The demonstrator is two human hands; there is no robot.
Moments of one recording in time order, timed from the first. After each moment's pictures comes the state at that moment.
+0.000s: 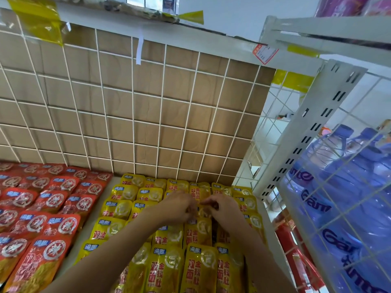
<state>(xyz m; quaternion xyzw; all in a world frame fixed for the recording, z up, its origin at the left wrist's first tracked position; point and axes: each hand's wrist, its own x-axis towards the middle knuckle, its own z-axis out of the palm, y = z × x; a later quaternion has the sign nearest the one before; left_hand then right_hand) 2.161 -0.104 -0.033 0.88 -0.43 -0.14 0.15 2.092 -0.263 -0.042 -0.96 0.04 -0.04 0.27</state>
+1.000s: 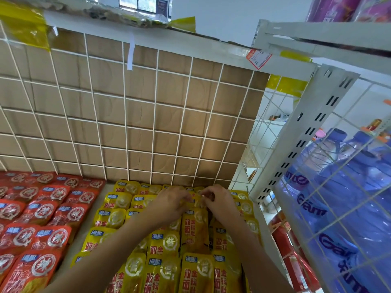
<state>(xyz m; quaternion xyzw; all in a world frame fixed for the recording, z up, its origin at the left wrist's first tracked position) 2.173 -0.099 -0.036 0.89 -0.38 -0.06 0.25 2.123 -0.271 -0.043 -0.95 0.11 -0.08 0.29</state>
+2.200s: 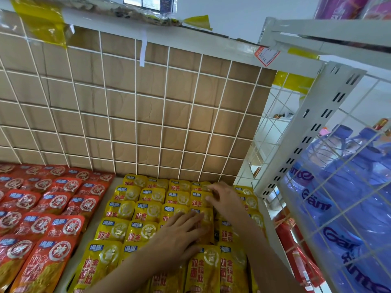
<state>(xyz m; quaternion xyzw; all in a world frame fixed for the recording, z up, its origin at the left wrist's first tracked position) 2.099 -0.070 -0.064 0.85 -0.52 -0.01 0.07 2.115 -0.269 -0.046 -0.97 0.07 -0.07 0.22</state>
